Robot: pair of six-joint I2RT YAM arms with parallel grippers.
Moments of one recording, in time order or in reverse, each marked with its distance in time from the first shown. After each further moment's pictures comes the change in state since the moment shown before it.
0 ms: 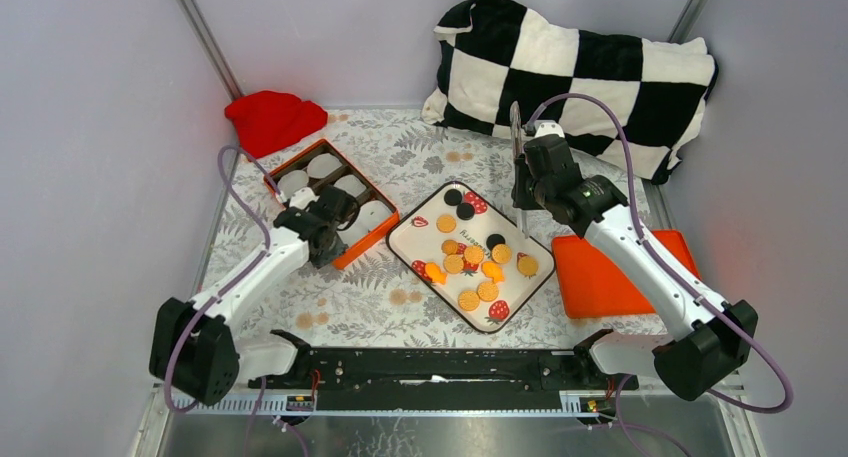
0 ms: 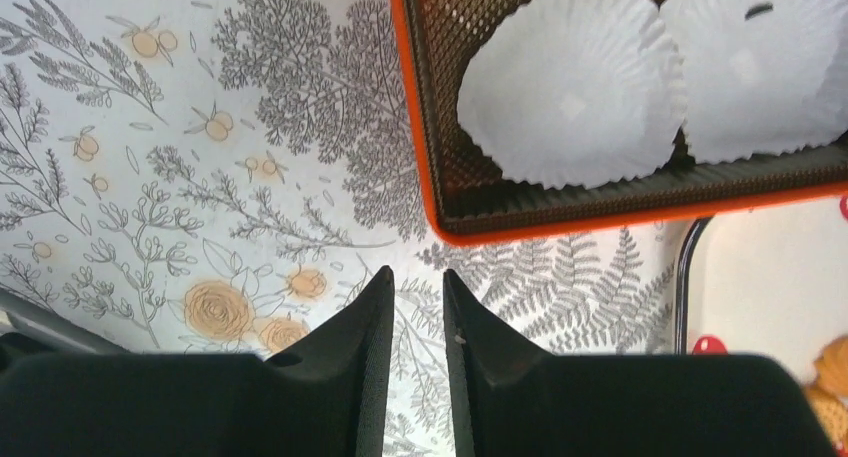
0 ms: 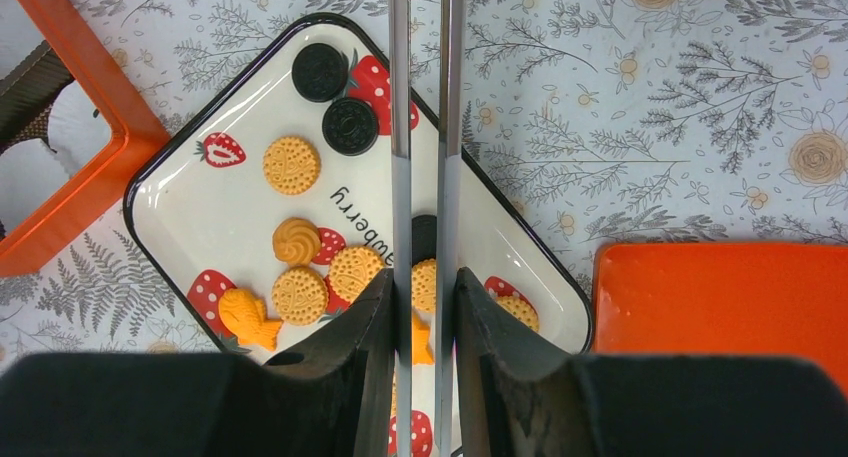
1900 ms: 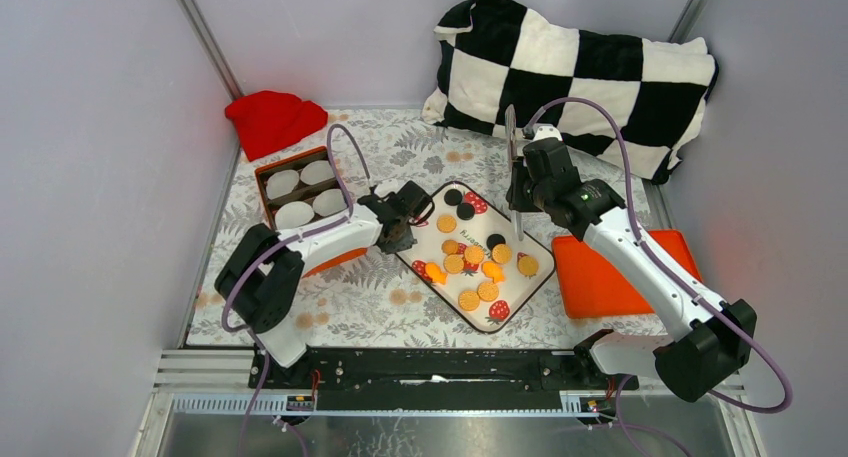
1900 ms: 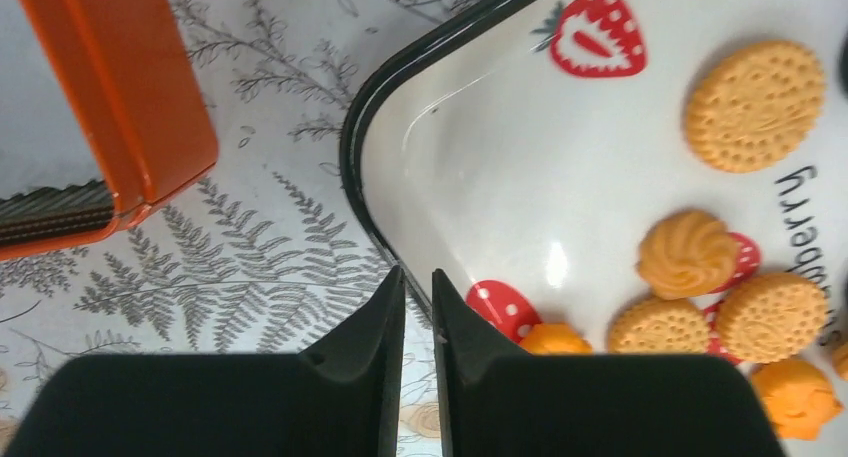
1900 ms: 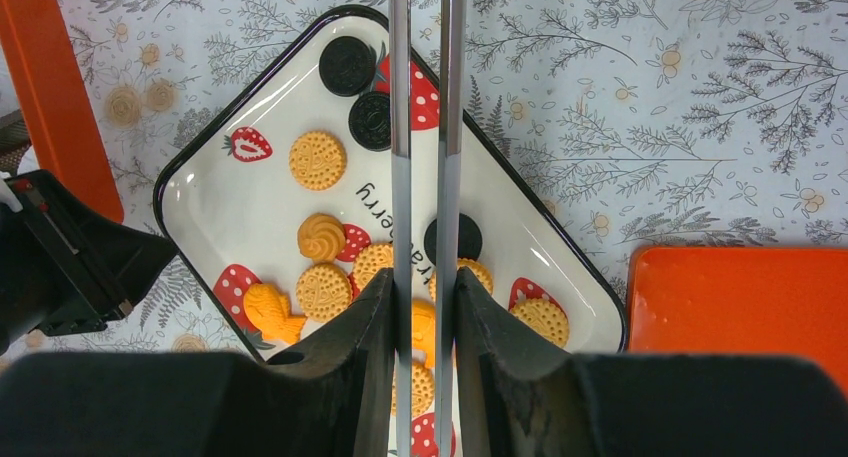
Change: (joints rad) left arm -0.282 0.412 0.200 0.231 0.101 0.014; right arm 0.000 -0.007 -0.043 0.051 -0.059 0.031
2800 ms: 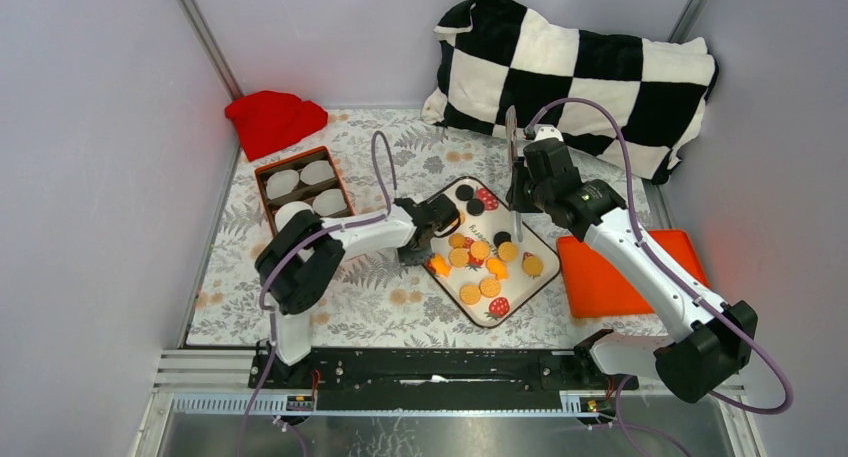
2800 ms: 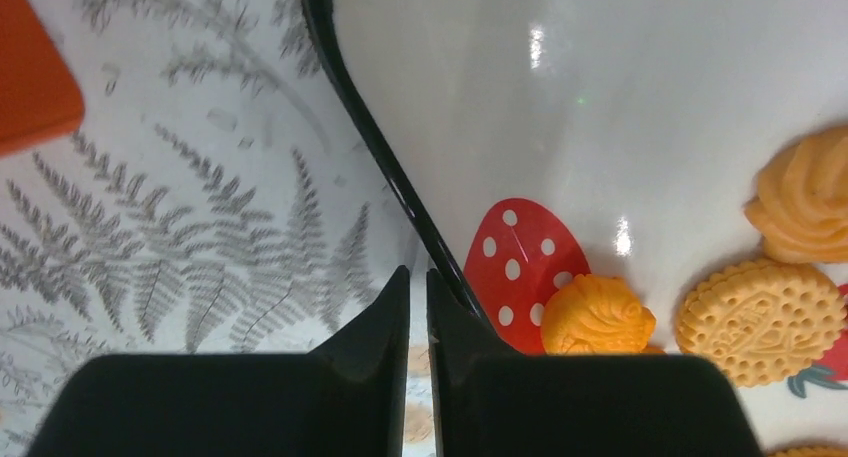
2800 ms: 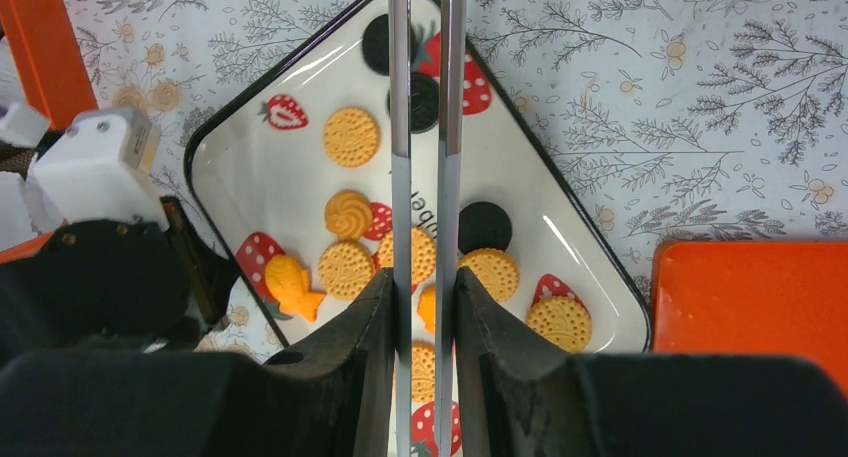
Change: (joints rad) left arm -0.105 0.196 0.126 -0.115 0.010 -0.060; right arm 0.000 -0.005 0.000 -0.010 -0.004 0.018
